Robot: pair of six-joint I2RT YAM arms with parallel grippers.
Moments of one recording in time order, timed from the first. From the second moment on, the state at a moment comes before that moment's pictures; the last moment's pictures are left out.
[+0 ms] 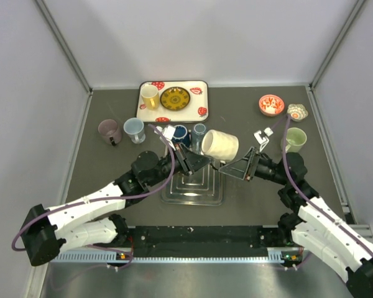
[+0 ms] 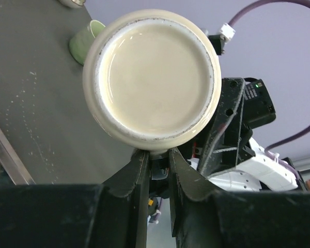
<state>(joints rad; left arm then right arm) -0.93 1.00 0.65 0.39 0.09 -0.98 0.50 0.67 0.42 0.30 -0.71 1.11</state>
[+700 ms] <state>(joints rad) -0.93 1.00 0.61 0.57 0.12 -1.07 0.50 0.82 0.43 0.59 -0.70 1.22</state>
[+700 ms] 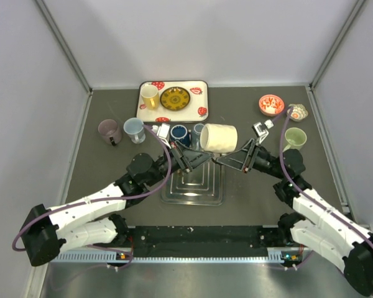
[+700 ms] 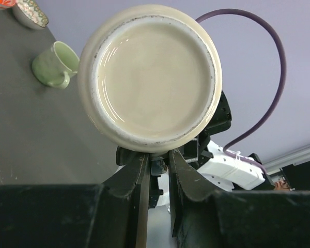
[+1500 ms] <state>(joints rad) -0.94 0.97 0.57 0.62 0.12 -1.06 0.50 0.86 0.47 0.69 -0.72 1.30</state>
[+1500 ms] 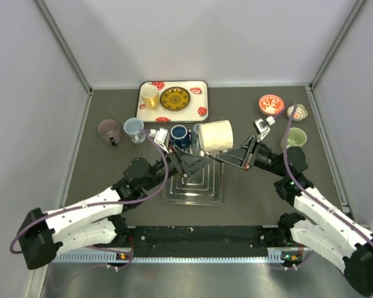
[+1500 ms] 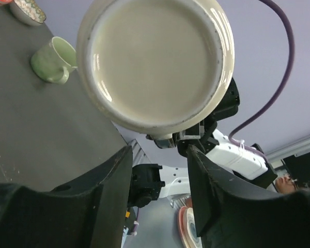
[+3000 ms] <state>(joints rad) -0.88 0.58 0.61 -0.38 -0.44 -0.73 0.24 1.60 1.10 -0.61 0.35 0.49</state>
